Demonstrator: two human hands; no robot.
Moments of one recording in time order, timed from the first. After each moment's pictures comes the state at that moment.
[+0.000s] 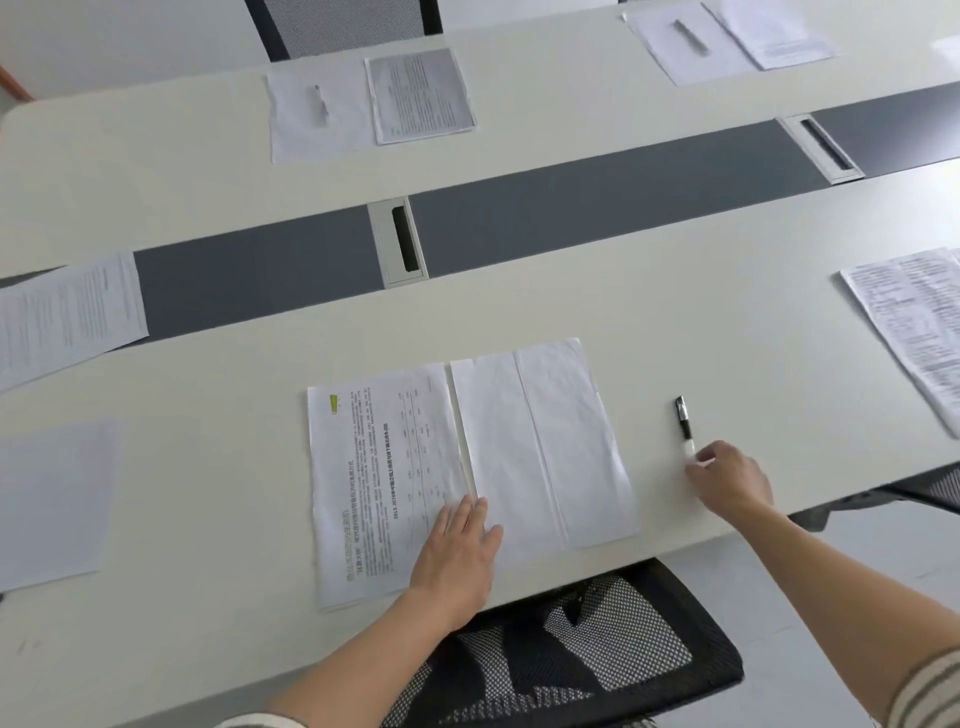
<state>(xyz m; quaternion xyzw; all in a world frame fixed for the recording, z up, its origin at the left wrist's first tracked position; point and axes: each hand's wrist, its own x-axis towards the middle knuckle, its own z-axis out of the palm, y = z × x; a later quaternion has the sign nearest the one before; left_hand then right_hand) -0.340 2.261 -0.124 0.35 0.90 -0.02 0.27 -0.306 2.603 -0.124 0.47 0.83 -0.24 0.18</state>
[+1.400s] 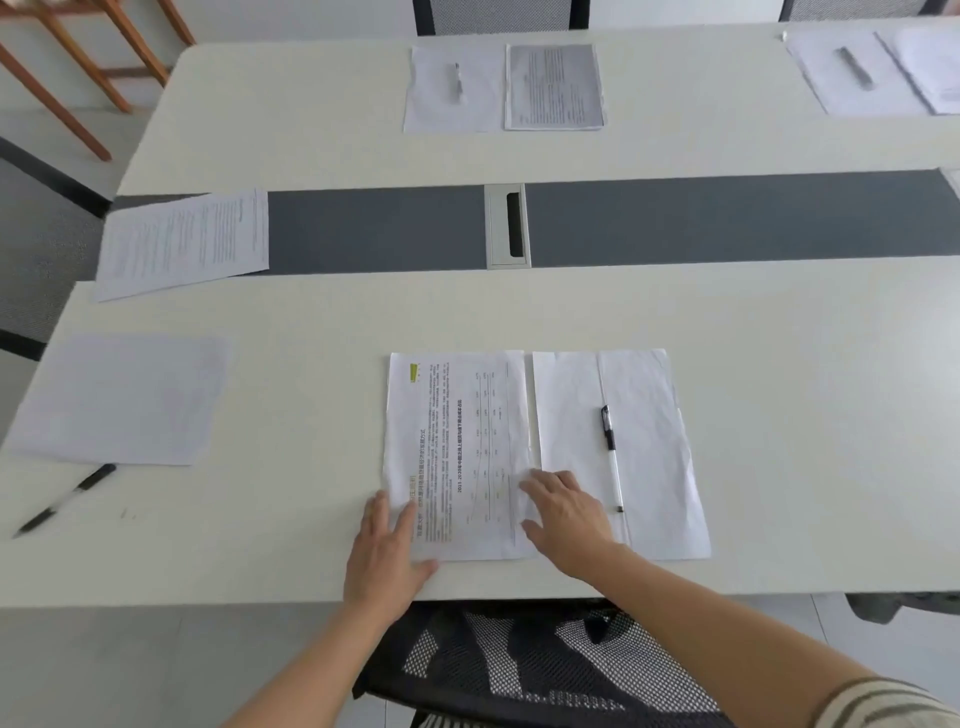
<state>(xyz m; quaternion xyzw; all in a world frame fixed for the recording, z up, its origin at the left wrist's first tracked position) -0.325 2.136 -0.137 -0.02 0.96 0.13 0.26 -0.348 2.377 -0.130 -0.08 0.96 -0.15 0.23</state>
